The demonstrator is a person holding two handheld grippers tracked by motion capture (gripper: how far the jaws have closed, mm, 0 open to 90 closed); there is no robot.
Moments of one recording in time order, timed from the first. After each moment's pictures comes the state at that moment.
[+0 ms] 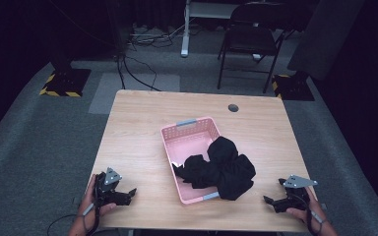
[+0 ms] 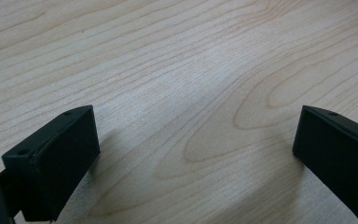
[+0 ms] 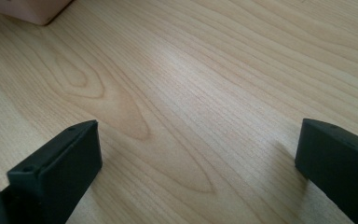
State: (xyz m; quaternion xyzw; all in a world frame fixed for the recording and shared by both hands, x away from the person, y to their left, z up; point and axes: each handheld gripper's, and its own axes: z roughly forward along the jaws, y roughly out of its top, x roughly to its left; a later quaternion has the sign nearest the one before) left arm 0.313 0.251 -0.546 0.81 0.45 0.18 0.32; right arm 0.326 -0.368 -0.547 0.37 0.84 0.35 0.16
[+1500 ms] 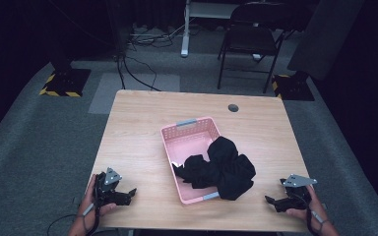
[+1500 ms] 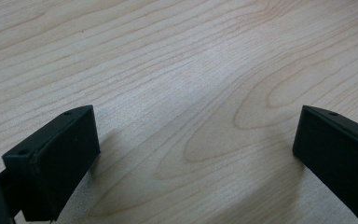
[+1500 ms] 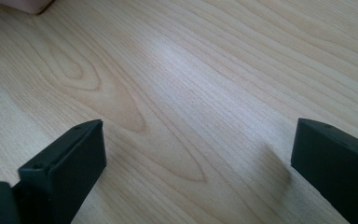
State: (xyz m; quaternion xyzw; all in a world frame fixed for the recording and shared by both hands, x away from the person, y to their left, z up) left arm 0.314 0.251 -0.546 0.81 0.45 0.18 0.32; right arm 0.325 -0.368 -0.539 0.37 0.86 0.32 0.16
